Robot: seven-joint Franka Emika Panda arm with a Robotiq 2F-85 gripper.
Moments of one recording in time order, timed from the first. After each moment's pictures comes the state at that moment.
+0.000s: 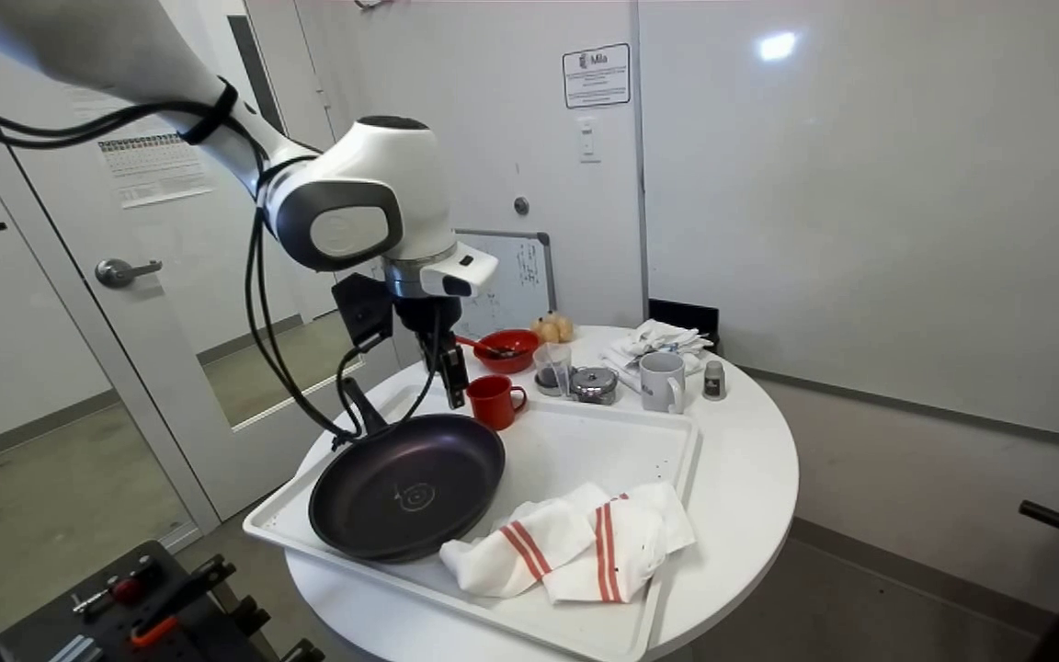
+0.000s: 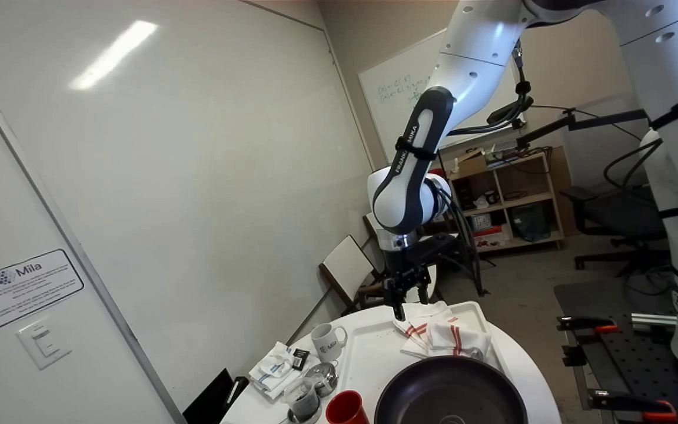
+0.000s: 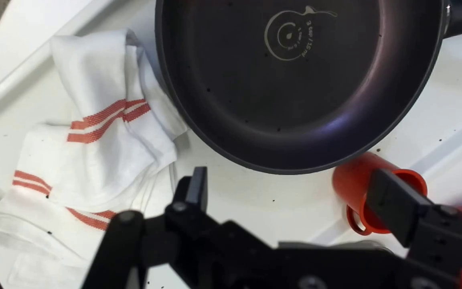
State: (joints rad) arm -0.09 0.11 -0.06 -2.40 0.29 2.56 0.08
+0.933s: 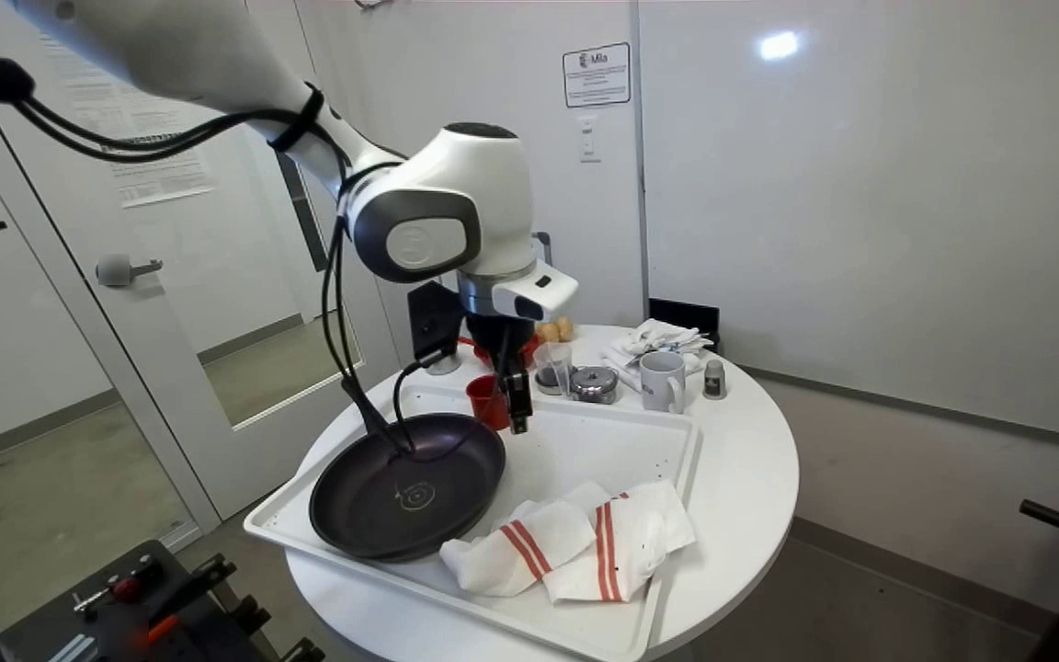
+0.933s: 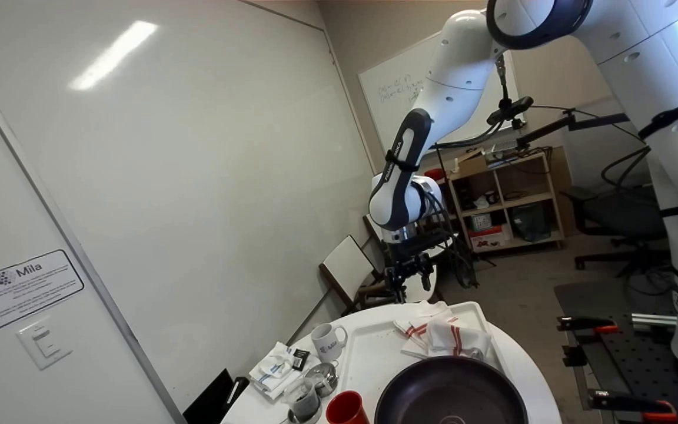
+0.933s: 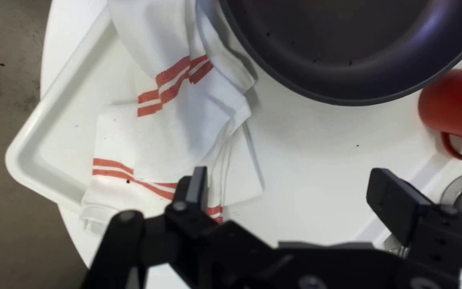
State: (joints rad) arm -0.18 0.26 -0.14 -2.24 0.29 2.50 0.15
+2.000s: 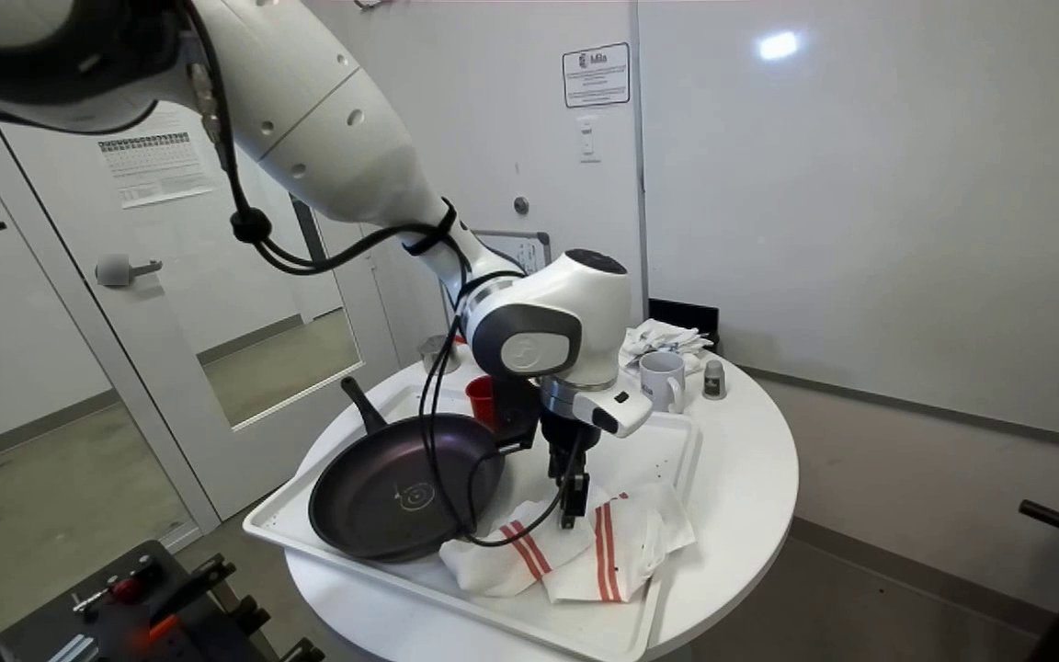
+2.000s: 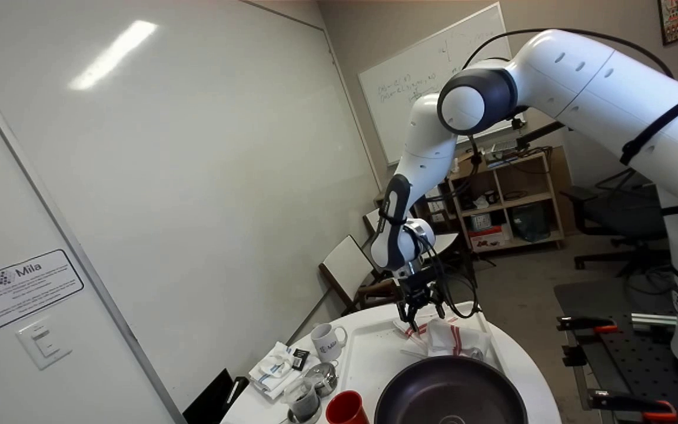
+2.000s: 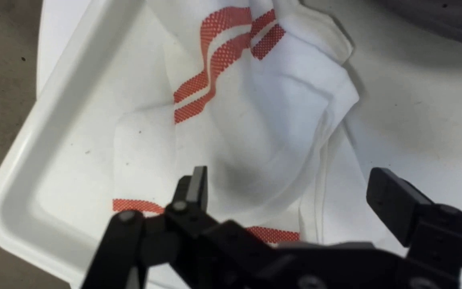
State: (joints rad) arm -0.27 0.69 -0.15 -1.92 0.31 2.41 0.19
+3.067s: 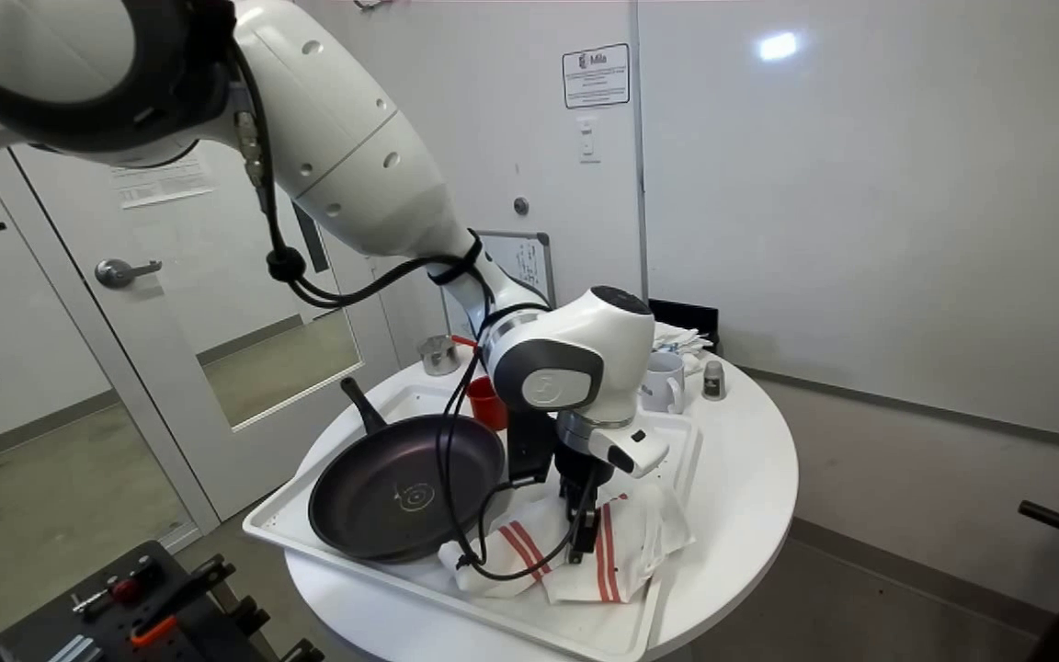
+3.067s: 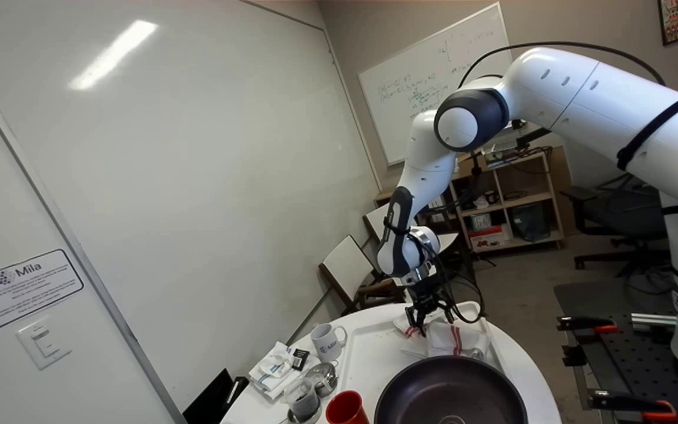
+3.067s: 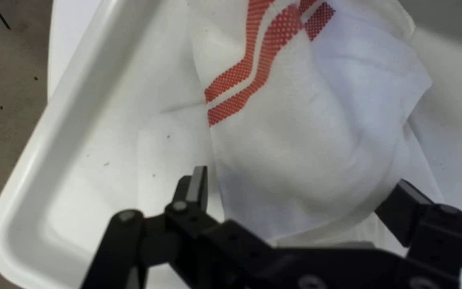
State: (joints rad) arm -0.31 0.78 -0.15 -1.86 0.31 2.38 0.20
